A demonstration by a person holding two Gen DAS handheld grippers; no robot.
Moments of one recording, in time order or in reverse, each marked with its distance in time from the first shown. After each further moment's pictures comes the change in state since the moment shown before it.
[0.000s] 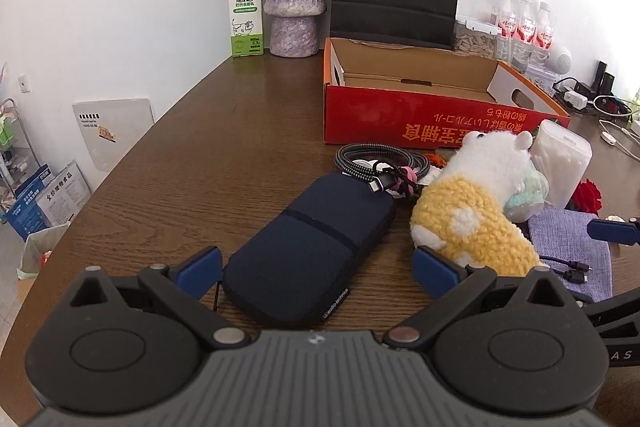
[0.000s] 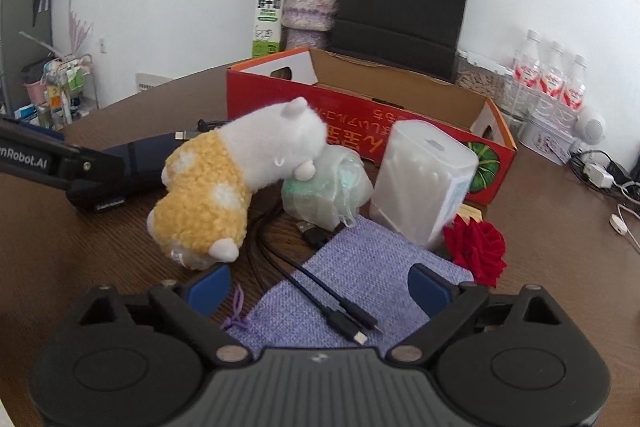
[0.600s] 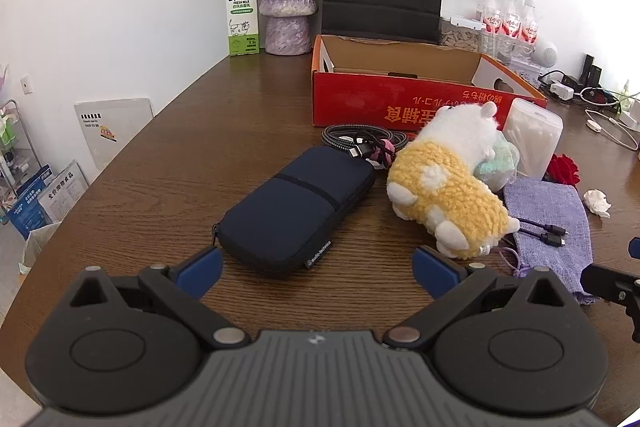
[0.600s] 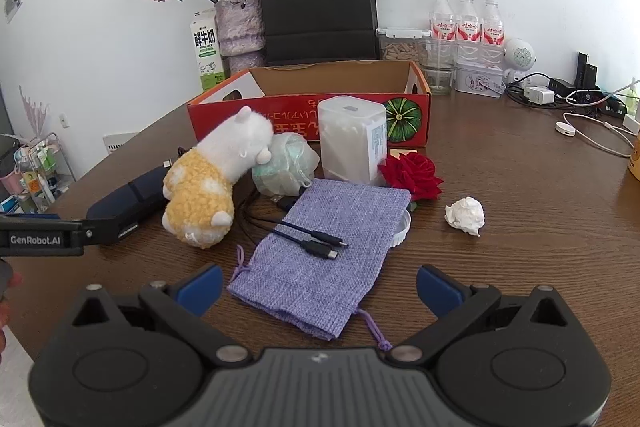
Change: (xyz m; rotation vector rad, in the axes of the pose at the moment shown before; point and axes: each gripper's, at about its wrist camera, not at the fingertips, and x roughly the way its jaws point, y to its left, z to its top) left arm -0.026 -0.011 -0.029 0.010 -0.017 0.000; right arm -0.072 -0.015 -0.040 0.344 -0.026 -0.067
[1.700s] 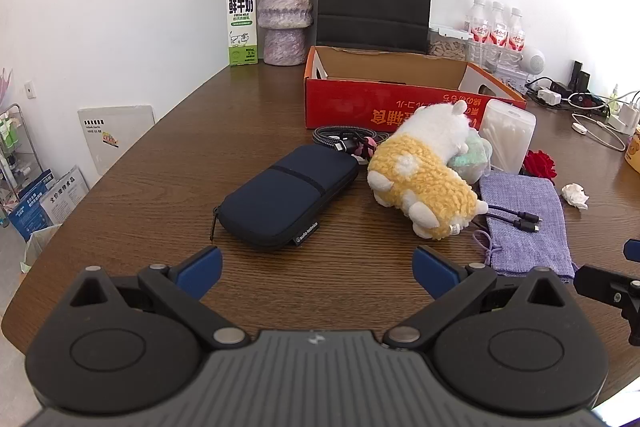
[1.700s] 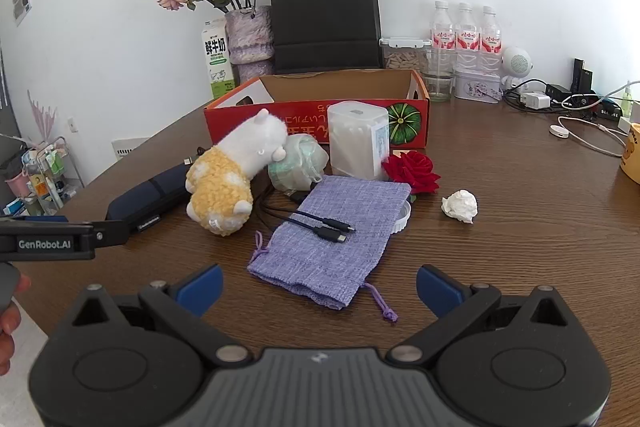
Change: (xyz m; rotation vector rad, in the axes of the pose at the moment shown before) left arm -0.035 -0.011 -0.019 0.000 -0.042 -0.005; right arm -0.035 0.002 -0.018 0.015 -0.034 0.015
